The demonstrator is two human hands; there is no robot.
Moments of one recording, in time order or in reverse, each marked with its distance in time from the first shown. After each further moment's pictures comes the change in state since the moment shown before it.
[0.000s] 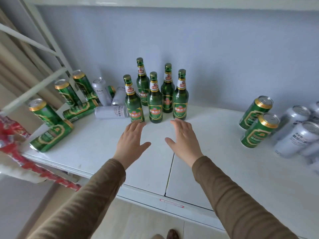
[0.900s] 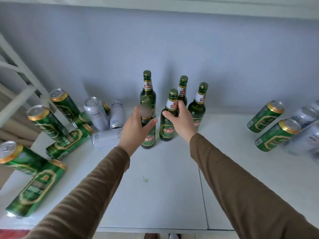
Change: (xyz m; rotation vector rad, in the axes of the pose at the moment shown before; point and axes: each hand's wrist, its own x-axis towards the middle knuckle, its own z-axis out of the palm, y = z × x) left_hand 0.162 -0.085 -0.035 -0.575 0.003 0.048; right_hand 0.179 -0.055 0.041 0.529 0.232 0.369
